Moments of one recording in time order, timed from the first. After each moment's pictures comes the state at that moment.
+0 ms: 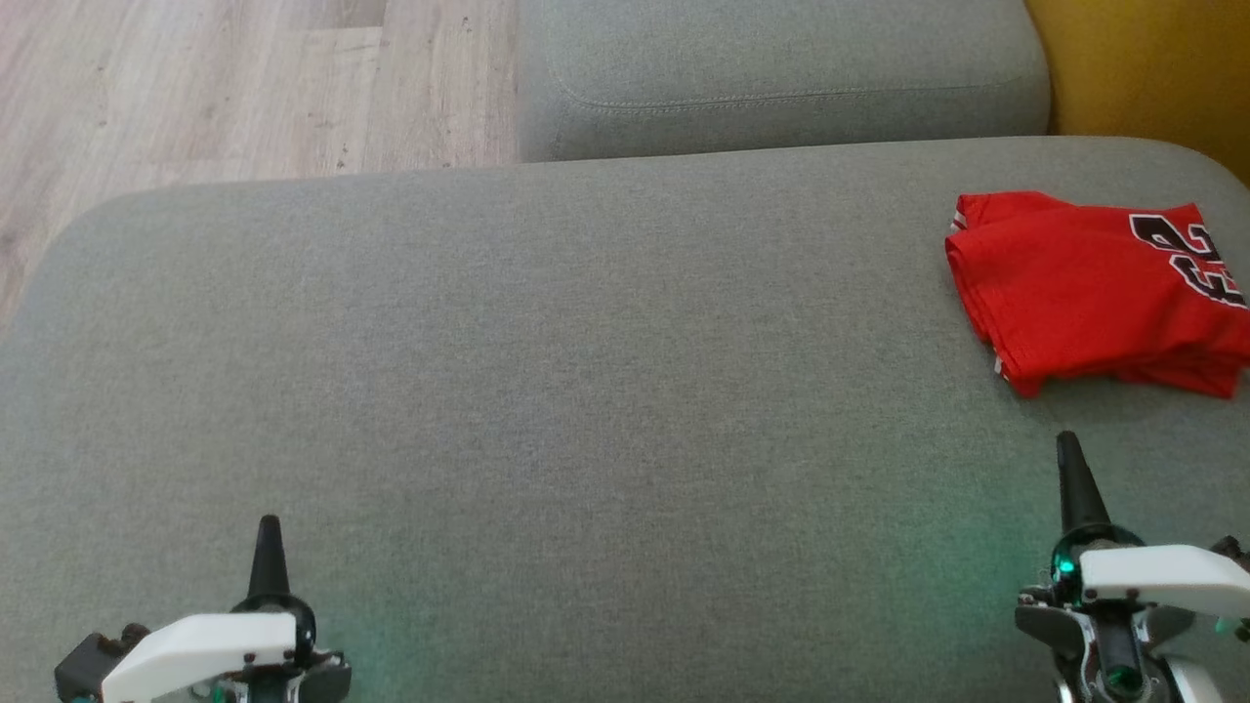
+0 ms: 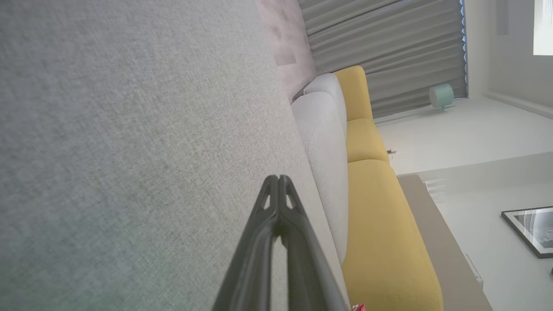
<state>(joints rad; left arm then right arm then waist) -0.01 0.08 -0.03 0.29 -1.37 -0.07 0.03 -0.01 -0.06 -0.05 0.27 1.31 0.12 0.03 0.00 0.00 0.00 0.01</state>
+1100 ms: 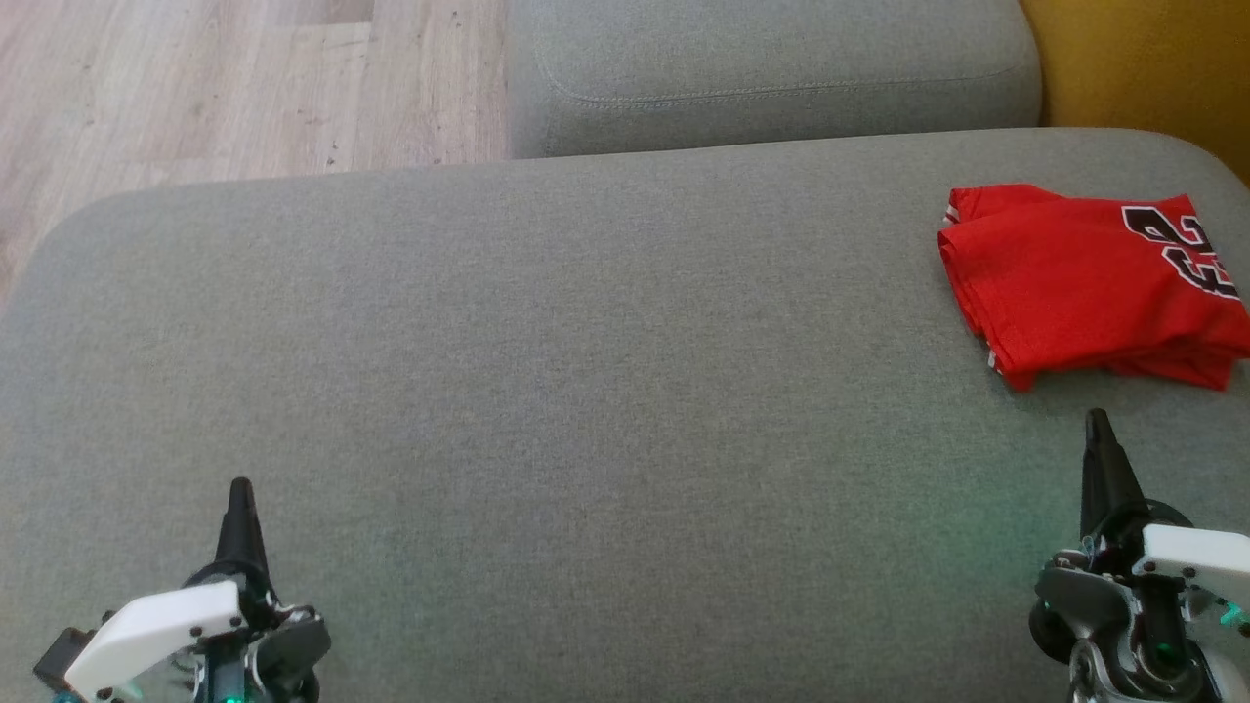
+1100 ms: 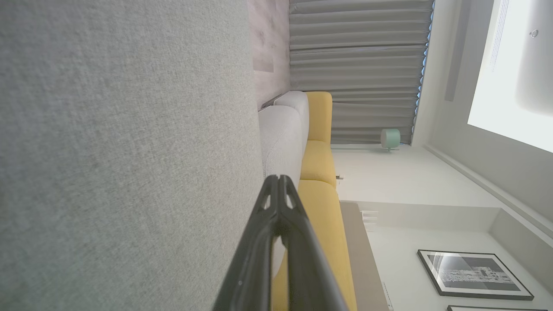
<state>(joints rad) -0.06 0.05 0.07 0.28 -1.61 -0.12 0.11 -0.06 -0.06 -0.10 0.27 1.63 0.12 0.08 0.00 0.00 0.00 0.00</state>
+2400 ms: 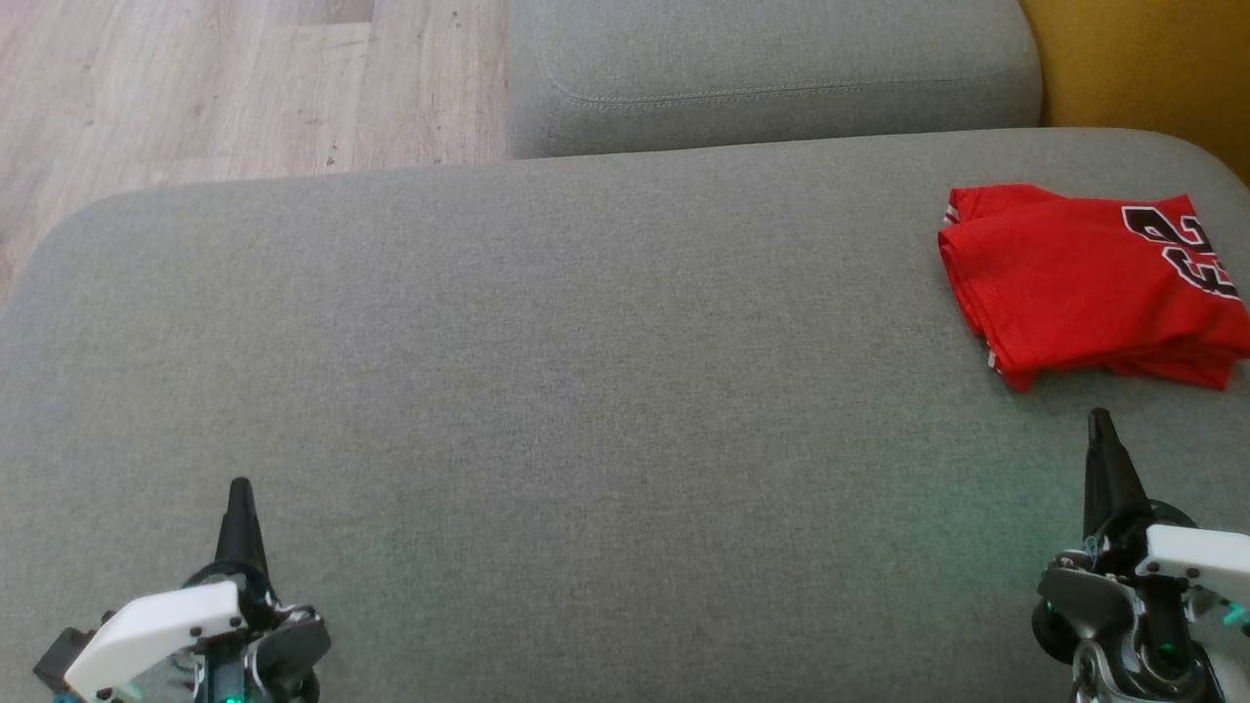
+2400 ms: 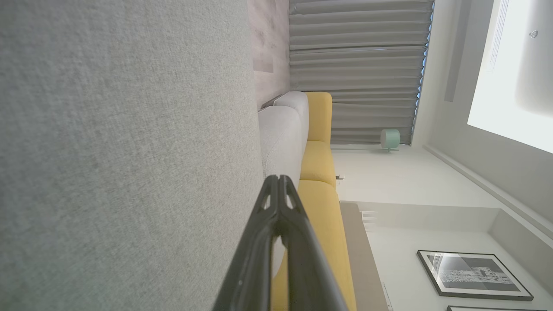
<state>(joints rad) -0.06 0.05 0.07 0.28 -1.61 -0.12 0.11 -0.06 -0.06 -0.11 0.28 1.63 0.12 0.09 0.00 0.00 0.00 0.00</state>
